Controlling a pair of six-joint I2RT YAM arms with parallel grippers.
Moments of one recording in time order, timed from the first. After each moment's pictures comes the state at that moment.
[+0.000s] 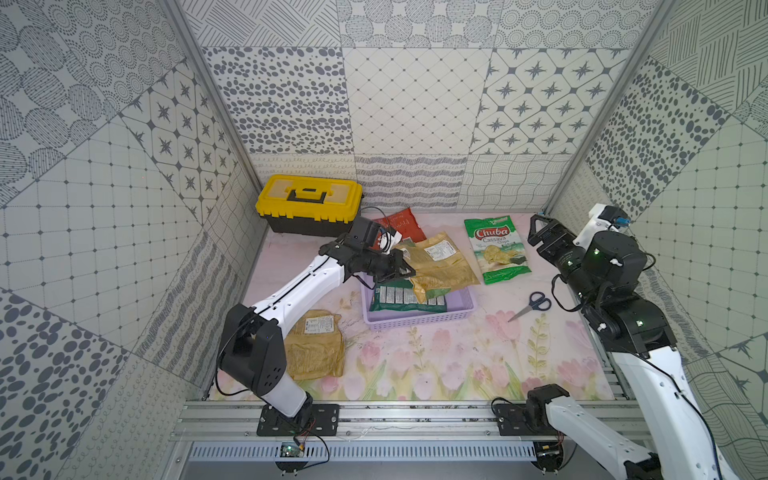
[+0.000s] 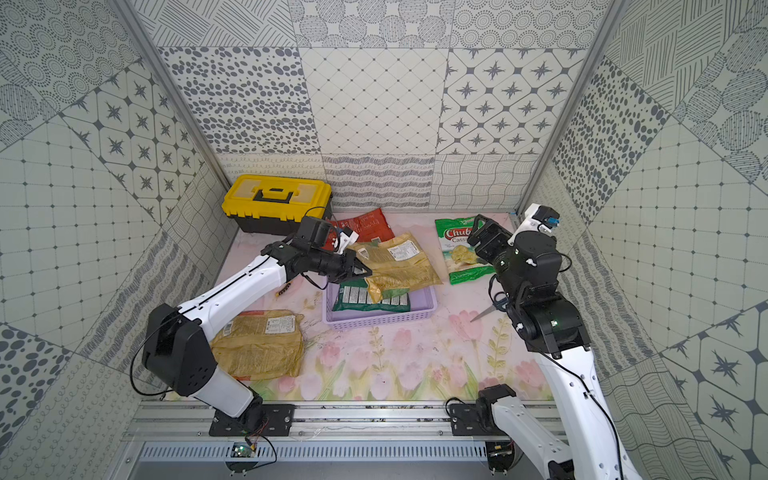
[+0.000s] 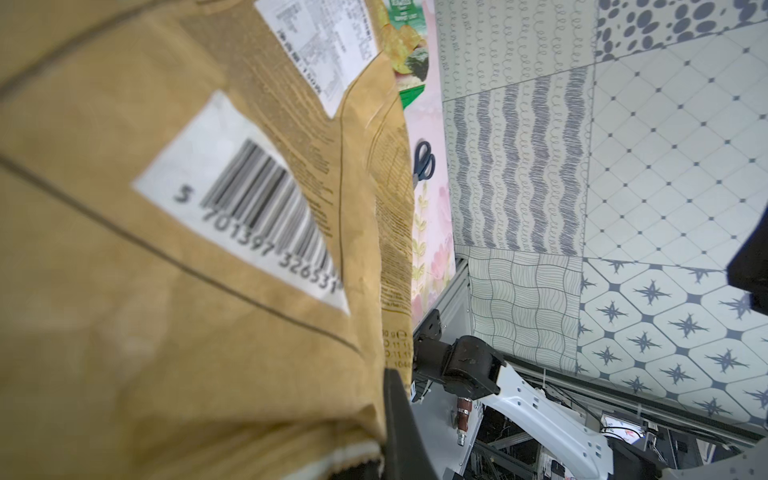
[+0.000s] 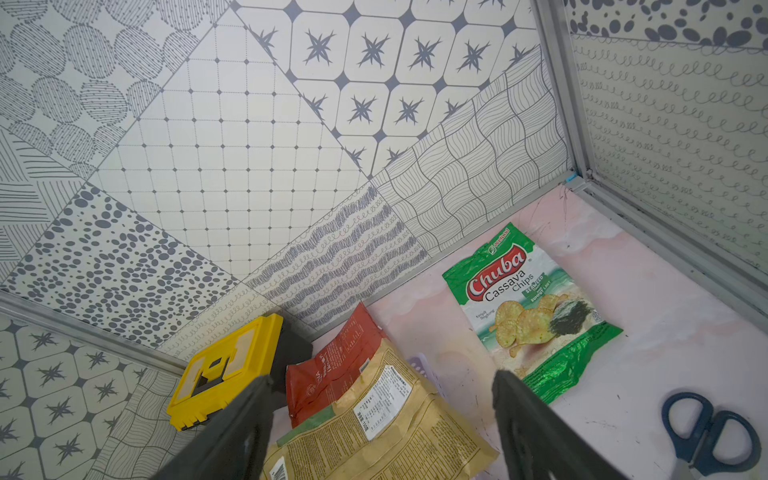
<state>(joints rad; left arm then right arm) -0.44 1.62 1.33 -0.57 0.72 -0.60 0.25 0.88 1.29 -0.59 0.23 0.69</state>
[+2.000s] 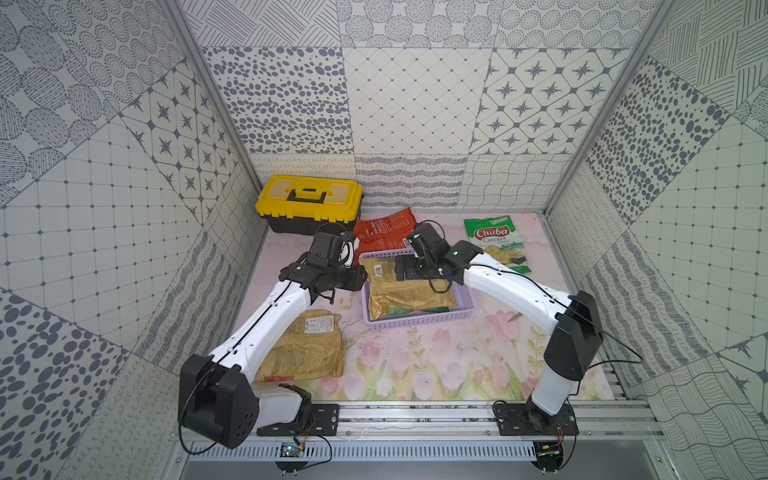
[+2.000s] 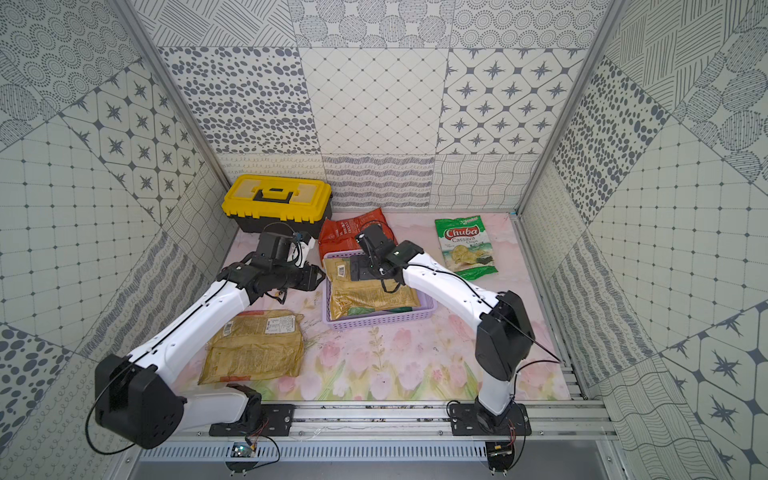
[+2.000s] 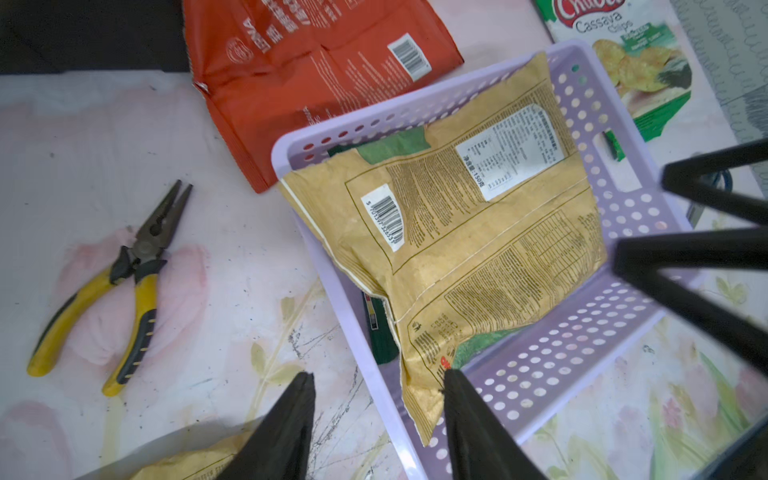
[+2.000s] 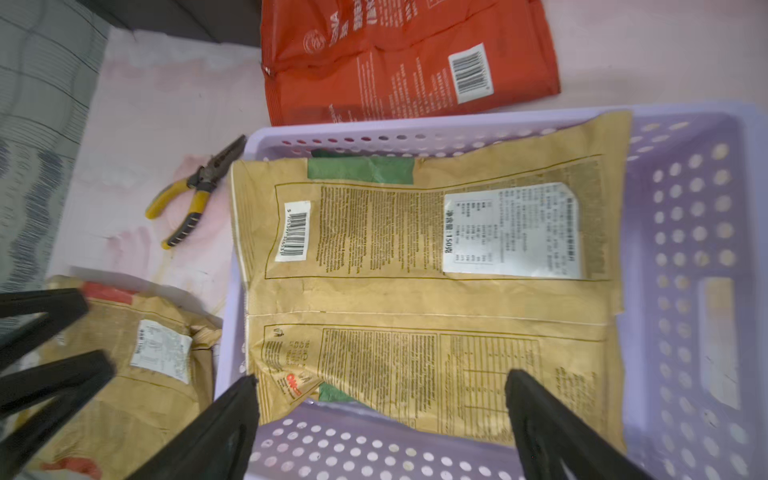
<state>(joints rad) -0.28 1.28 1.07 -0.61 0.15 -0.11 0.82 1.83 1.62 -0.76 0.17 0.57</state>
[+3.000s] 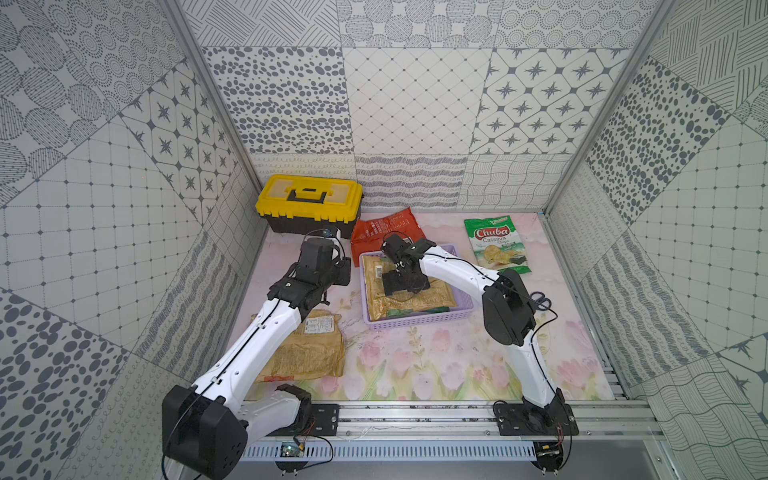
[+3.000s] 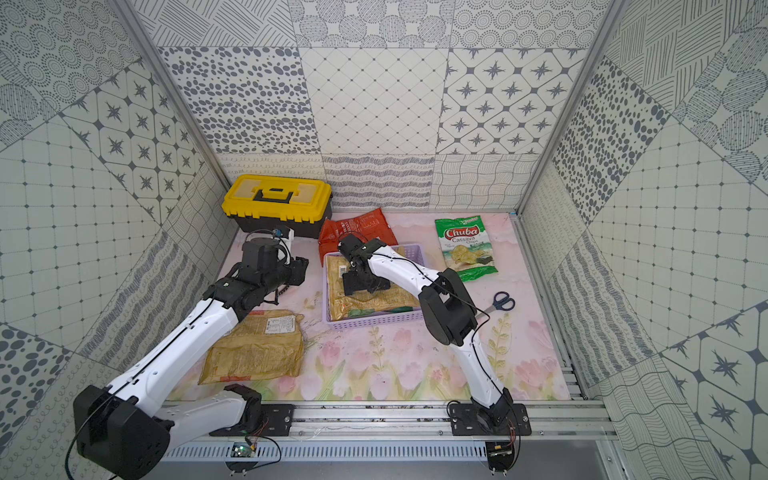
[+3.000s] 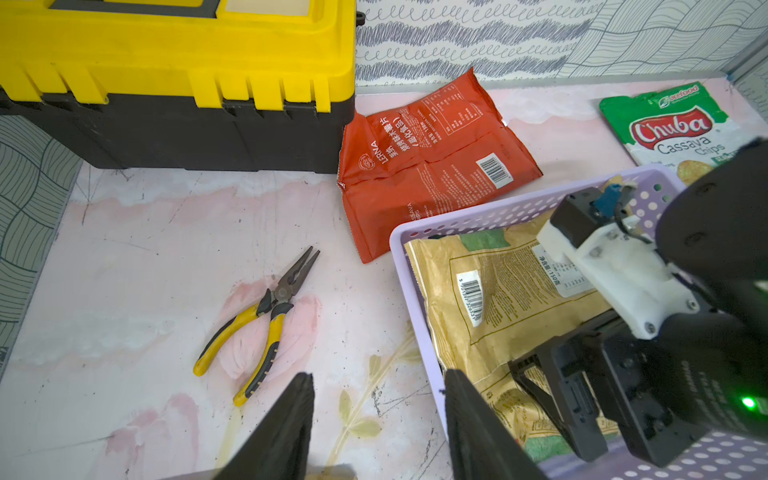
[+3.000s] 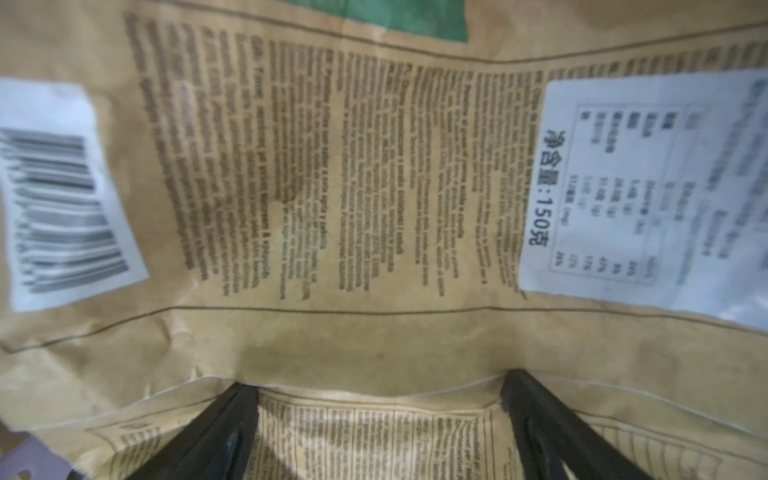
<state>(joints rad) -0.28 1.17 0.99 -0.45 -0.12 -0.13 0.78 2.24 1.93 -1.03 0.08 0.56</state>
